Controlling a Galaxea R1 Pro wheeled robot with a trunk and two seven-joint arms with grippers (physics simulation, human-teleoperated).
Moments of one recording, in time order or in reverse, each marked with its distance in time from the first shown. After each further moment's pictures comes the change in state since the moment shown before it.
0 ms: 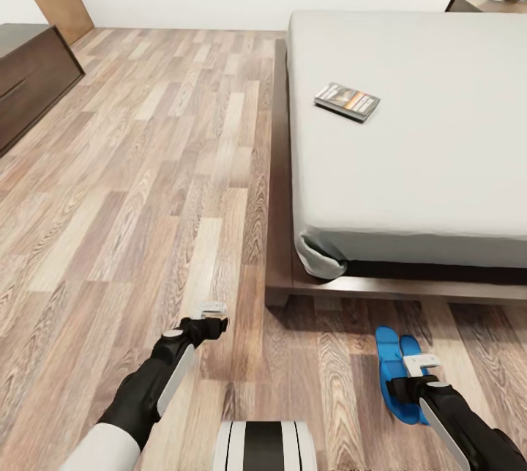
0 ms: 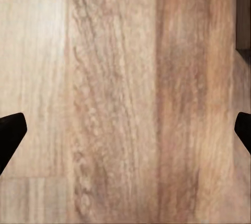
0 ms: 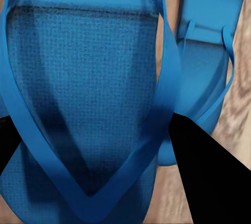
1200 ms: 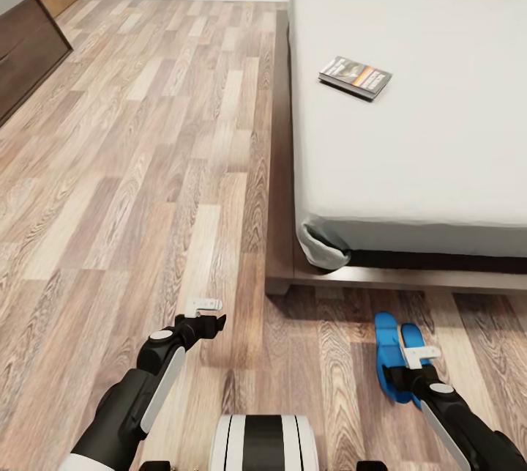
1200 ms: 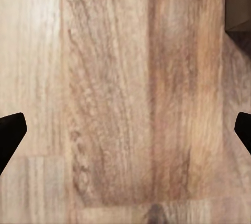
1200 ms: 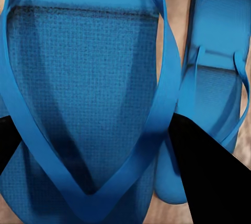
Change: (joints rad) left arm 0.099 0.026 -0.002 -0.282 0.003 0.140 -0.001; right arm 0.000 0.000 -0.001 0.021 0.000 -0.205 0.000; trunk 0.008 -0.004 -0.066
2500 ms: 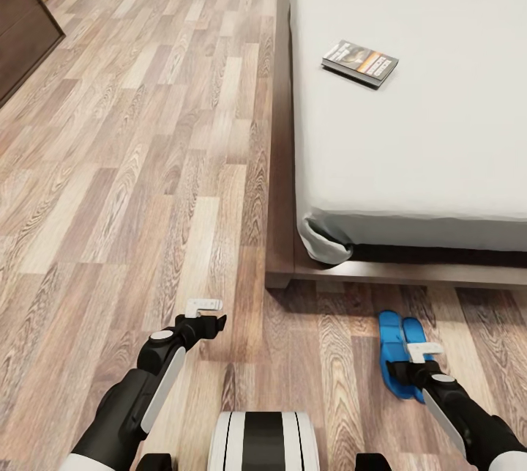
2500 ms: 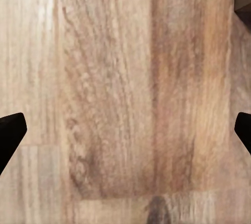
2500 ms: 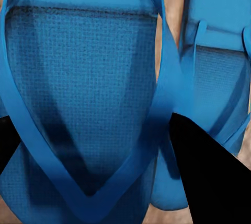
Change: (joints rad) left arm 0.000 -0.001 -0.001 0.001 0.000 0.000 0.000; right arm -0.107 0.000 -0.006 0.192 -0.004 -0.053 0.046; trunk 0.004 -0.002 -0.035
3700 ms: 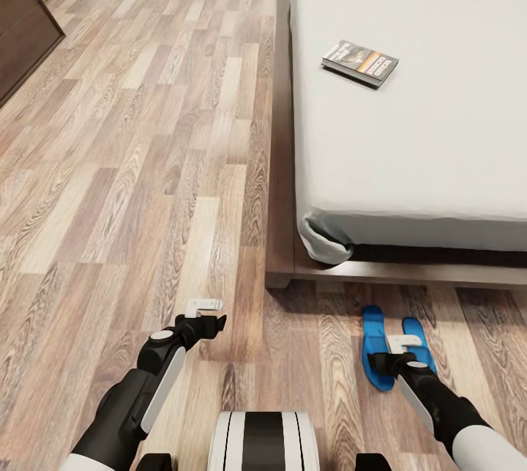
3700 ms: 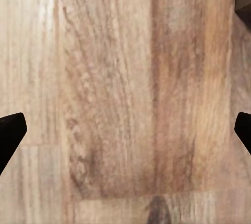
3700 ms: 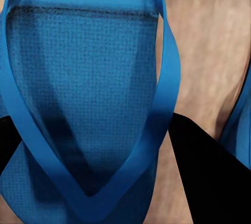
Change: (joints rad) left arm 0.000 0.000 0.001 0.000 -0.001 0.000 0.000; right arm -0.091 0.093 0.004 0.107 0.015 0.008 -0.024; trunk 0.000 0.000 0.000
